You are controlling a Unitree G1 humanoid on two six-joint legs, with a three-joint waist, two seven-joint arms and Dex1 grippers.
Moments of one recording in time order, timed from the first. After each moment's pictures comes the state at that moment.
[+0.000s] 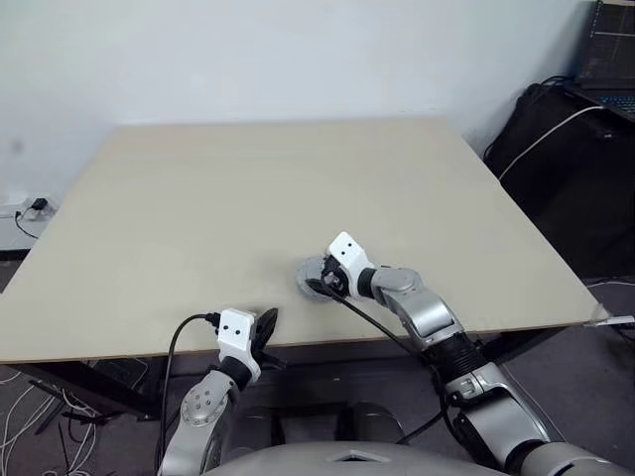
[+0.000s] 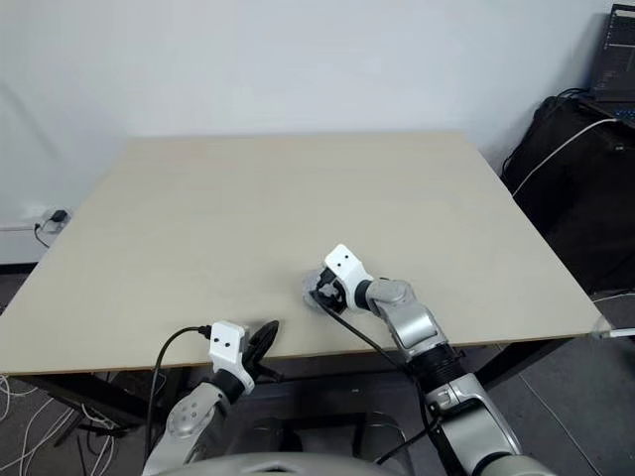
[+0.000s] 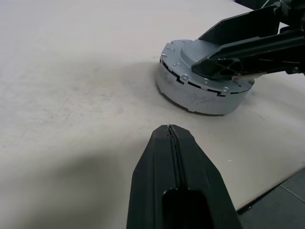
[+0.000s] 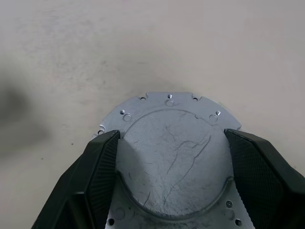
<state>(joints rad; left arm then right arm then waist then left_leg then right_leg) 0.37 0.09 -0.19 -0.12 -0.13 0.01 -0.32 -0.40 -0.24 0.32 0.23 0.02 0.49 0.60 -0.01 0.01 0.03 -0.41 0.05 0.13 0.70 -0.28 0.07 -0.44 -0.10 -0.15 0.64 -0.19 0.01</state>
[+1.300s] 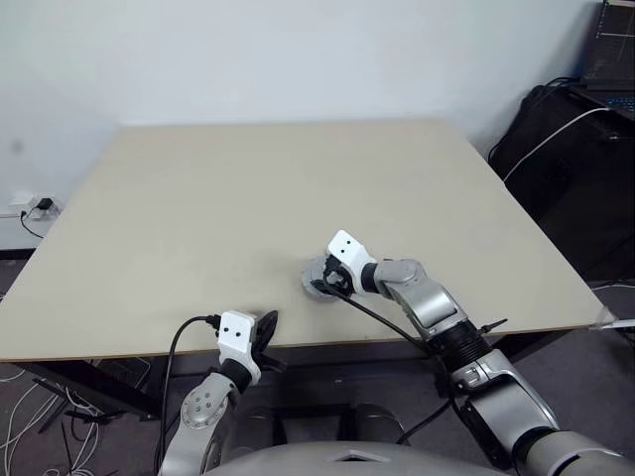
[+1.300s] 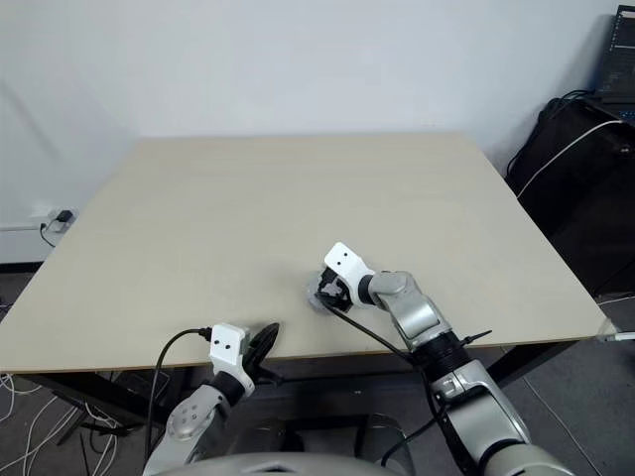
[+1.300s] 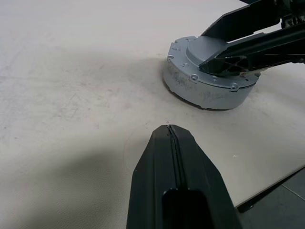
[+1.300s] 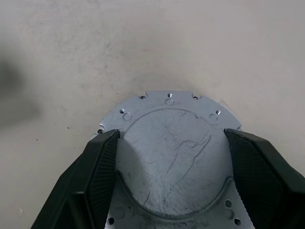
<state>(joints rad) 0.37 0.09 -0.19 -0.12 -0.13 0.01 -0.32 -0.47 -0.30 0.38 0.24 0.00 0.54 0.67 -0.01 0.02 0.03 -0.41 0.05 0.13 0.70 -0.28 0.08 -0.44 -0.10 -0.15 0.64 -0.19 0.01</state>
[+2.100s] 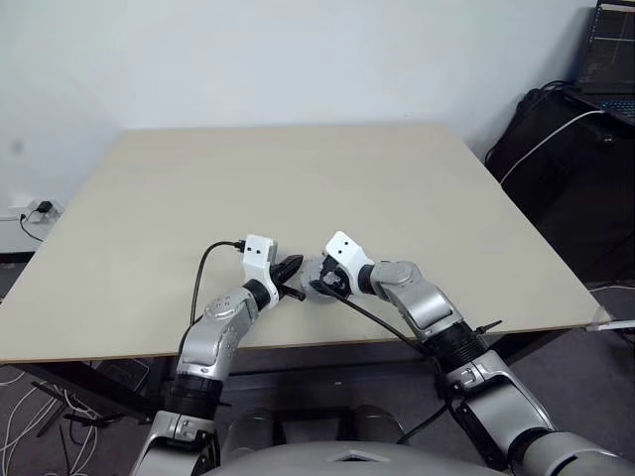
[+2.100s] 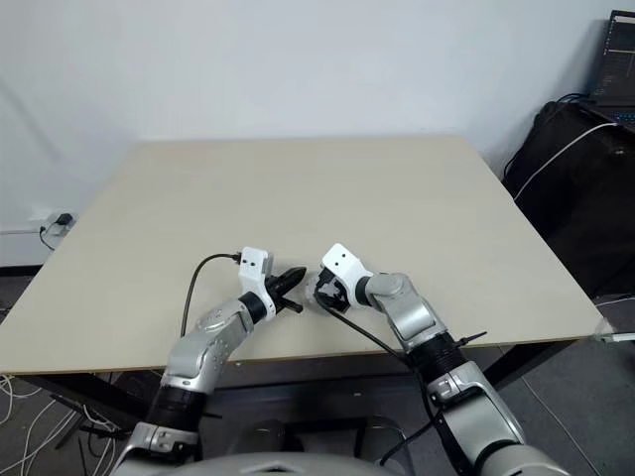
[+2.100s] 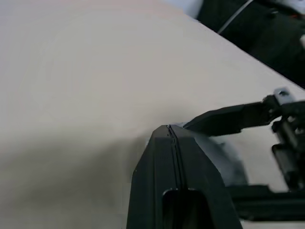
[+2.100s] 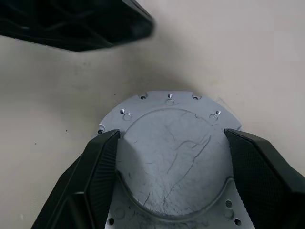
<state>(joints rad) -0.22 0.07 -0.09 0.12 -0.33 0.46 -0.44 -0.46 -0.27 0.38 0.24 -0.01 0.57 0.63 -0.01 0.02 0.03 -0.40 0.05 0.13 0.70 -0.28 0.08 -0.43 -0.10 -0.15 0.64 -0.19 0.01</state>
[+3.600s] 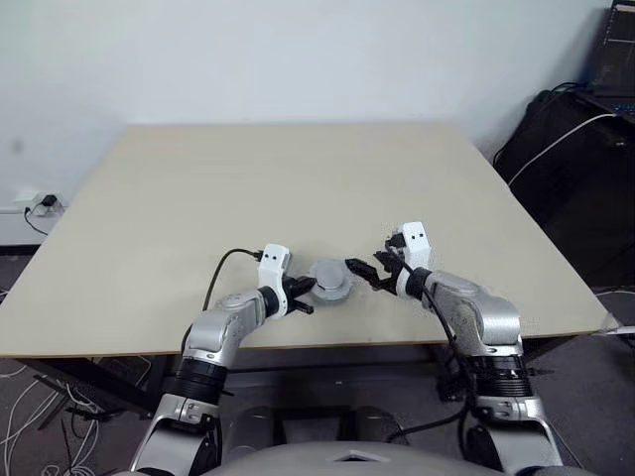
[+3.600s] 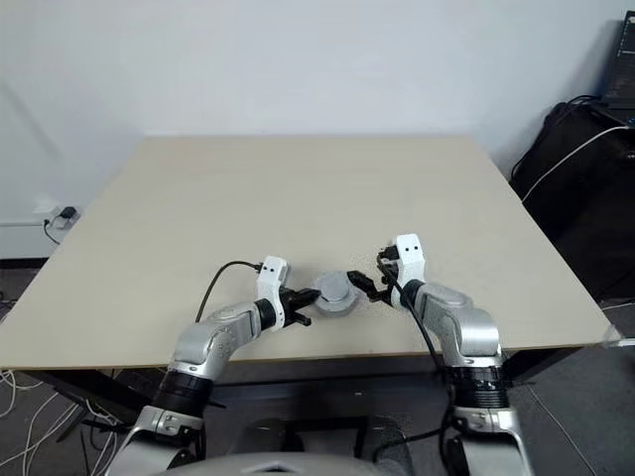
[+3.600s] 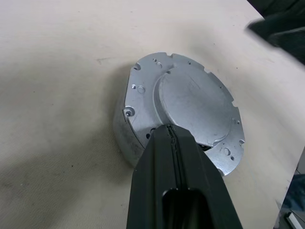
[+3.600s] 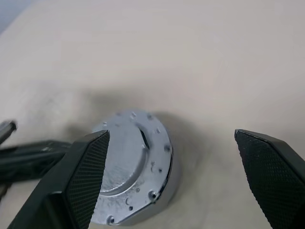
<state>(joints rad) -0.25 0.07 -0.13 0.15 -0.31 0.70 -0.48 -0.28 -0.18 -0.13 0.00 0.34 0.95 0.44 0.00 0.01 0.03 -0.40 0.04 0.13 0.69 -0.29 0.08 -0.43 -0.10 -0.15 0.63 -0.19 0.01</state>
